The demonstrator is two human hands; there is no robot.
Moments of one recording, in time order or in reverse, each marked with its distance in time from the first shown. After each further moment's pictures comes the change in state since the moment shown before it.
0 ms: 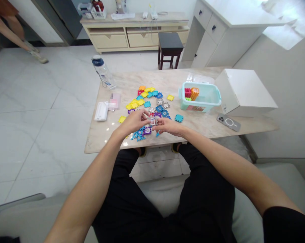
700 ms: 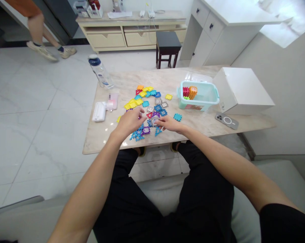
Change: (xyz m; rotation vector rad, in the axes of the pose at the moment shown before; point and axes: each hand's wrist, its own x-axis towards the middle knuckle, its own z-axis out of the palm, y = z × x) left_hand -0.008 0.013 -0.003 0.334 0.117 -0.105; right_hand 0.013 0.021 -0.024 -0.340 0.153 -0.005
